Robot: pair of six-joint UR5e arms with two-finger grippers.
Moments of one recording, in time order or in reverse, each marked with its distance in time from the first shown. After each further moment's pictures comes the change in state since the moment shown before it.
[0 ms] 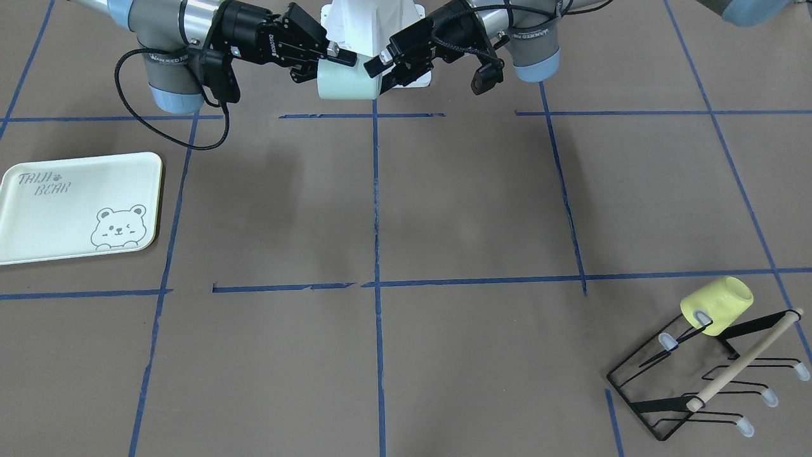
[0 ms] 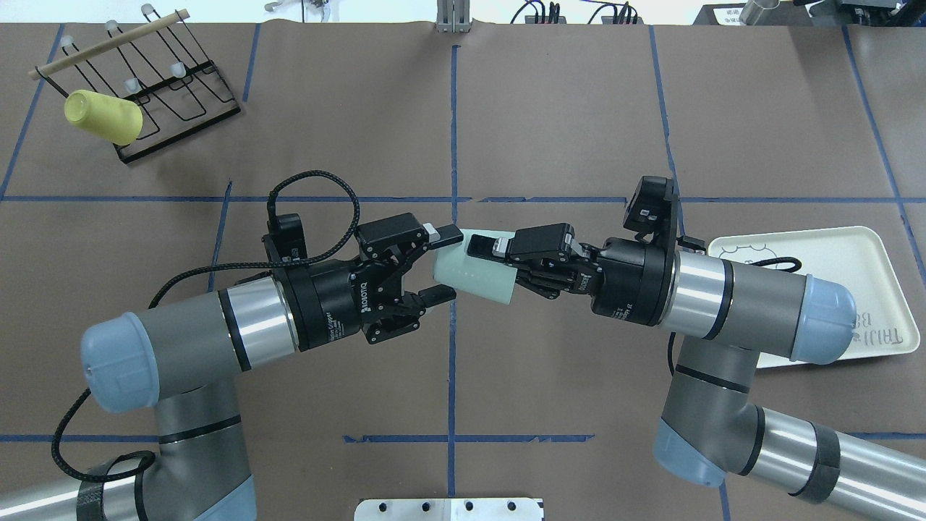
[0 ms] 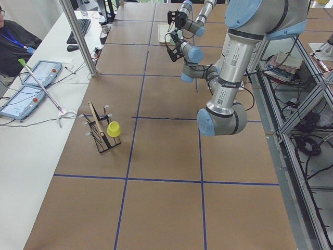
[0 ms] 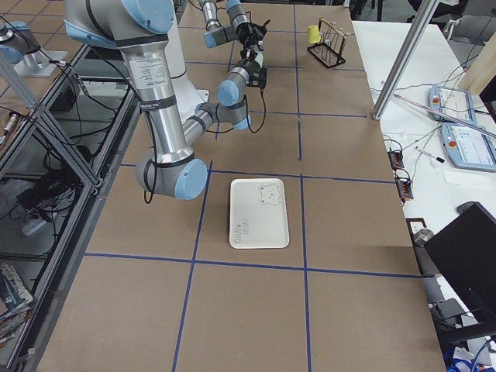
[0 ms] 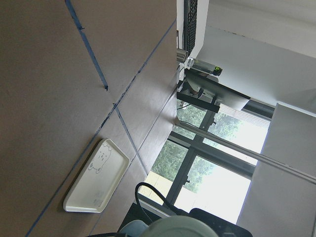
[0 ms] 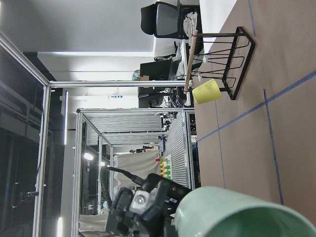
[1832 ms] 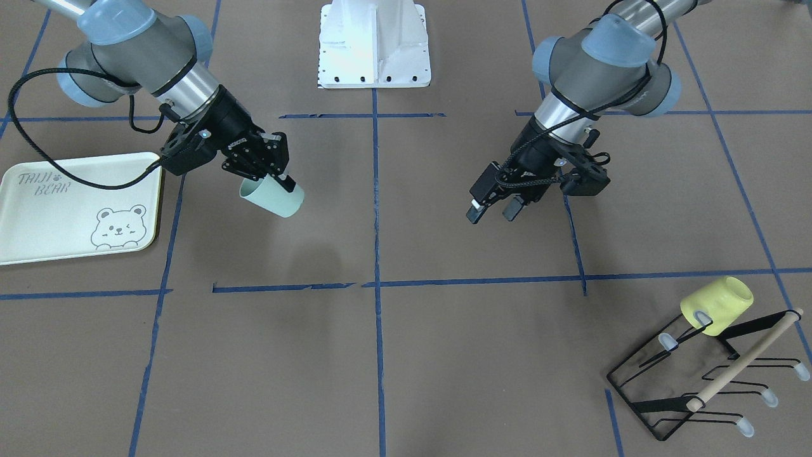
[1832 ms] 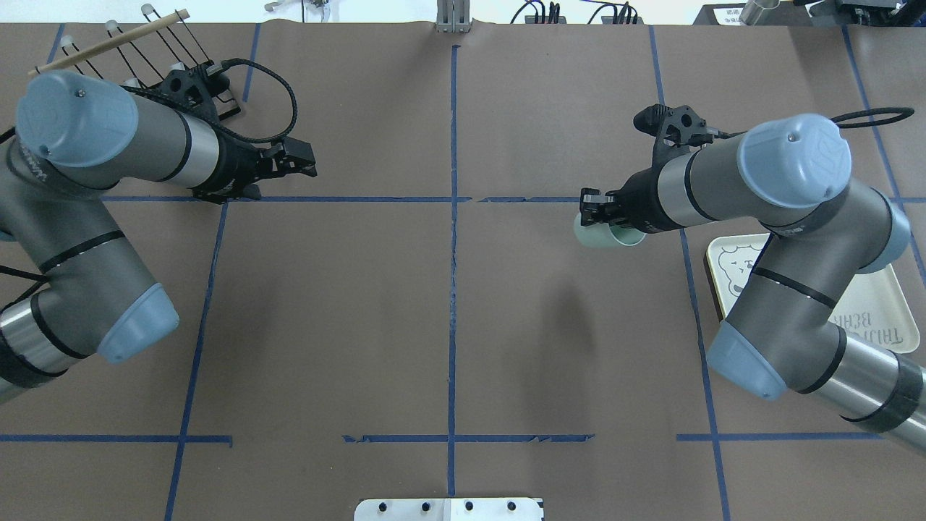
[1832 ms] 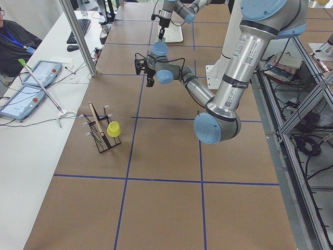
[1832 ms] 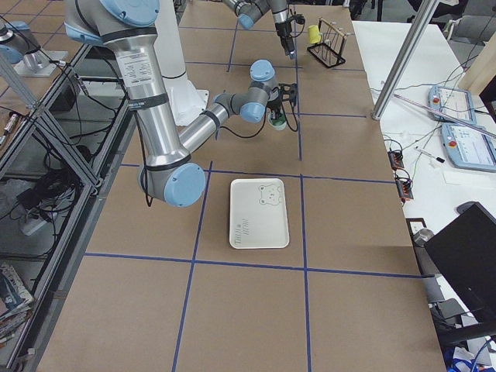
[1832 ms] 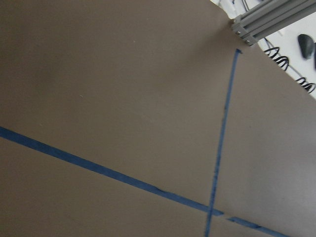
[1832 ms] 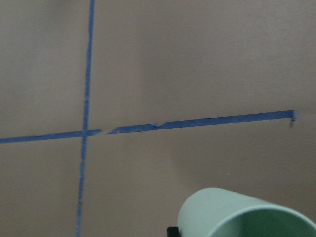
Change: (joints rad) left arm -0.393 0.041 -0.064 1.062 -0.447 0.881; right arm 0.262 -0.024 0.160 -1.340 0.287 -0.656
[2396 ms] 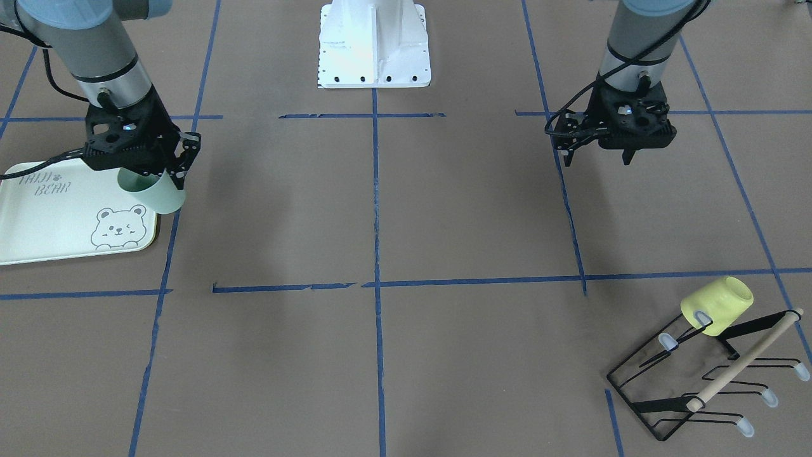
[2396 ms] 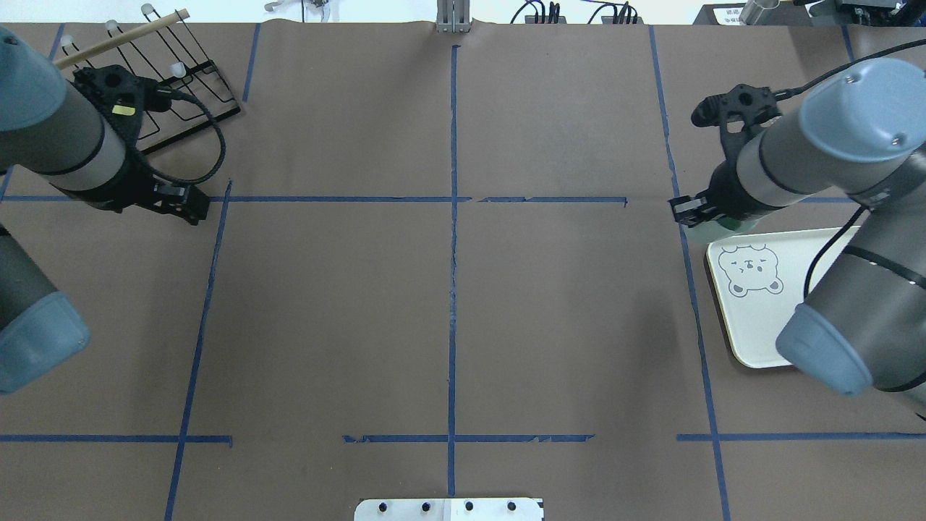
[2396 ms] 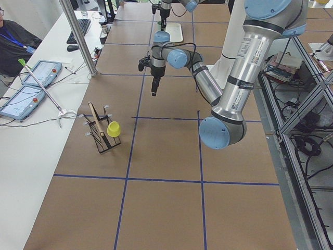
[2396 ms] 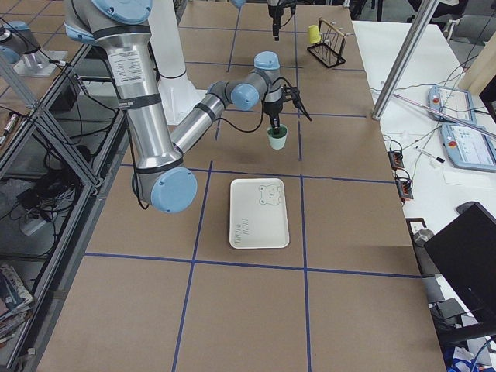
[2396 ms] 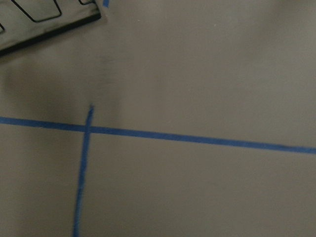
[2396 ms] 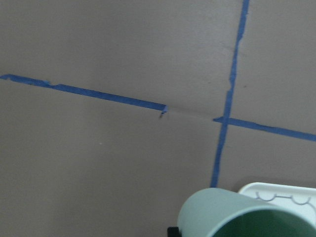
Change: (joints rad) left arm -0.079 0.088 -0.245 0.583 -0.020 0.591; right arm 0.120 -0.090 0.155 -0.403 0.021 -0.498
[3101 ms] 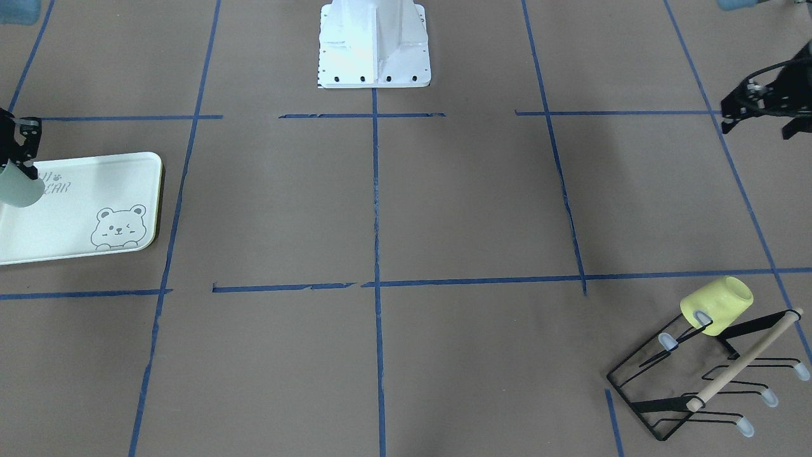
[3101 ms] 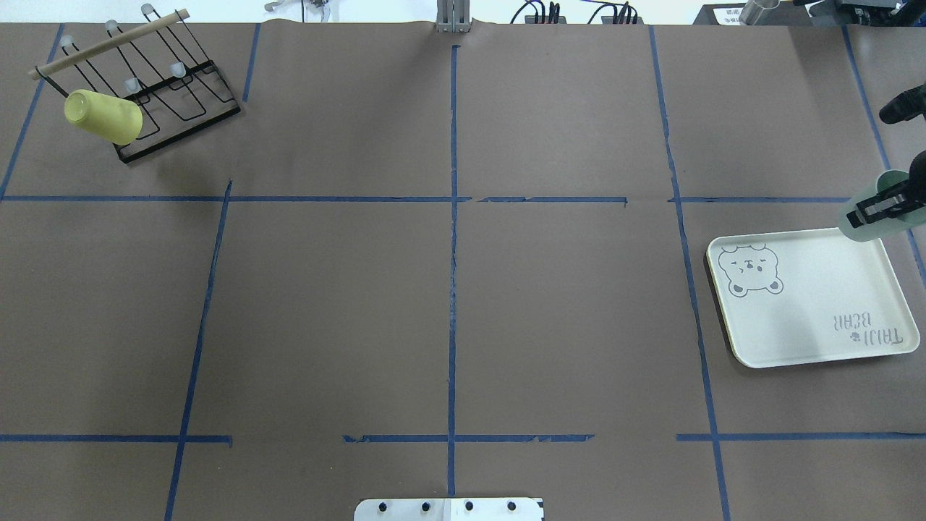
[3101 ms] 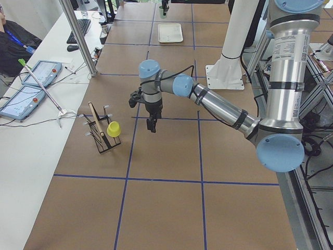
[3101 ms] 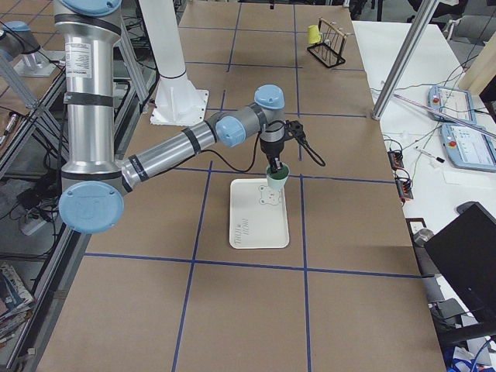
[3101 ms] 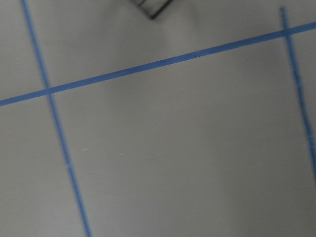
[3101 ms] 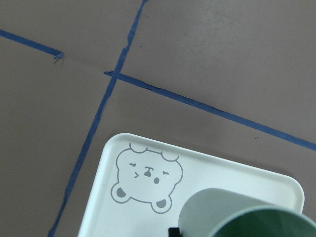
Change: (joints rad) left arm -0.483 0.331 0.069 0.005 -0.326 0.683; right arm 0.291 -0.294 -0.002 0.130 0.219 -0.414
